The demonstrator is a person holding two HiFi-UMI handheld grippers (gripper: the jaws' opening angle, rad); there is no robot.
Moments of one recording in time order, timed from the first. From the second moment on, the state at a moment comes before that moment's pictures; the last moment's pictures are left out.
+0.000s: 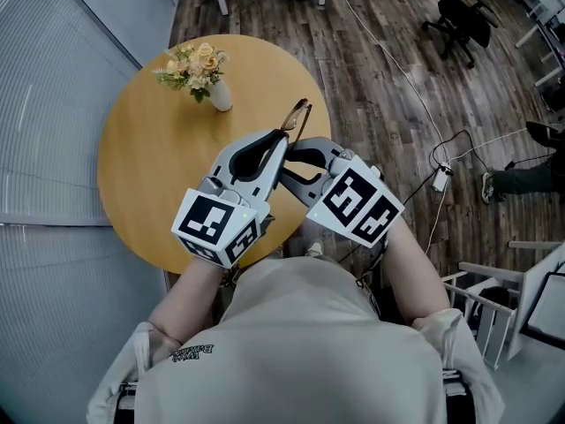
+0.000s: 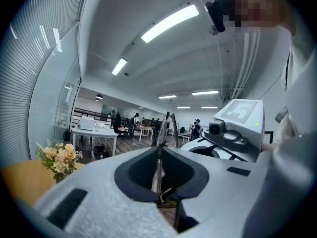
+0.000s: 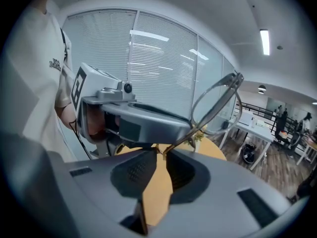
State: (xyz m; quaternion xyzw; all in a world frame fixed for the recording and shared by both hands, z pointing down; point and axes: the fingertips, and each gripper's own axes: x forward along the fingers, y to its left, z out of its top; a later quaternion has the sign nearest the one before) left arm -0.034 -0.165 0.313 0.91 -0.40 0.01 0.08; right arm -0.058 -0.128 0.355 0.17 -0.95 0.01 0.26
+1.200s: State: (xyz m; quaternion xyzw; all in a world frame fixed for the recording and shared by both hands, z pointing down) left arm -0.075 -0.184 0.323 0.89 -0.45 0.03 0.07; right arm 0.024 -0.150 0.328 0.24 -0.94 -0.01 0.25
